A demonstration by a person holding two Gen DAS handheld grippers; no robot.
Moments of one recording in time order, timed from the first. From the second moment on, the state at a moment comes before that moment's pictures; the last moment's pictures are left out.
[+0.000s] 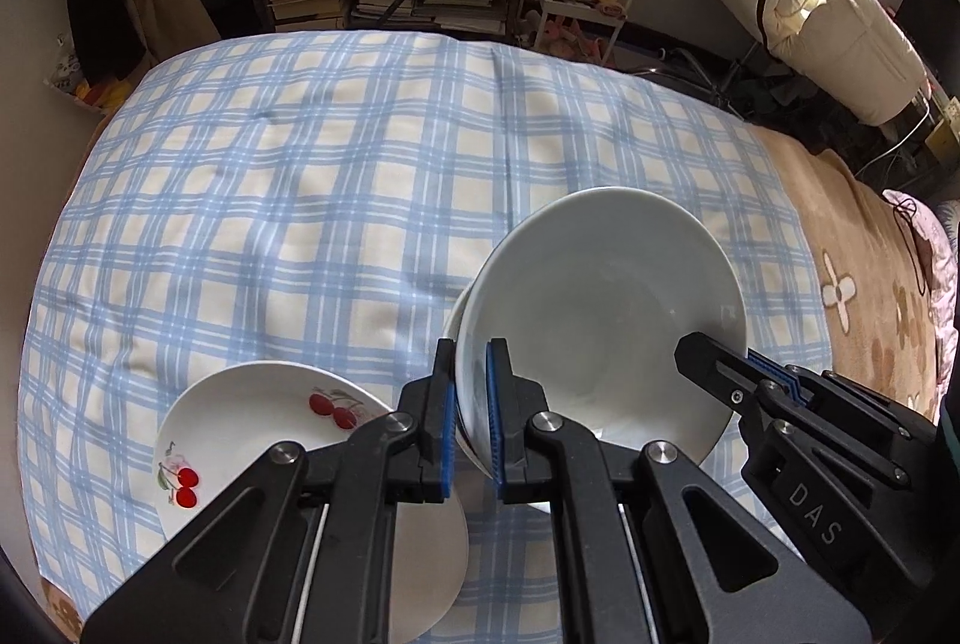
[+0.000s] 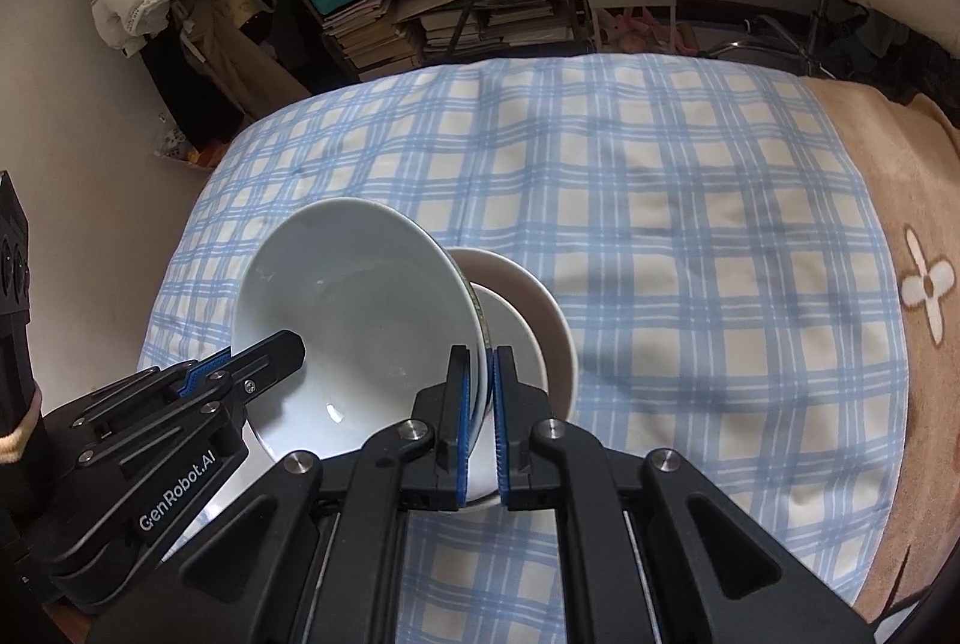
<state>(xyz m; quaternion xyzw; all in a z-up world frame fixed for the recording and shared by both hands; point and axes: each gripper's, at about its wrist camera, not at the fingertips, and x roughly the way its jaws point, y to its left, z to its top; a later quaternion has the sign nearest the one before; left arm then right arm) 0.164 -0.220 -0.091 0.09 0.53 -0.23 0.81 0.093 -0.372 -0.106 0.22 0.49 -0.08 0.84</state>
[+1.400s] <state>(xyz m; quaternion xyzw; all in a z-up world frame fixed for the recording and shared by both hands) 0.172 -0.183 -0.103 0.19 0.50 -0.20 0.82 0.076 -0.390 -0.100 0.23 0.49 -0.07 0.84</state>
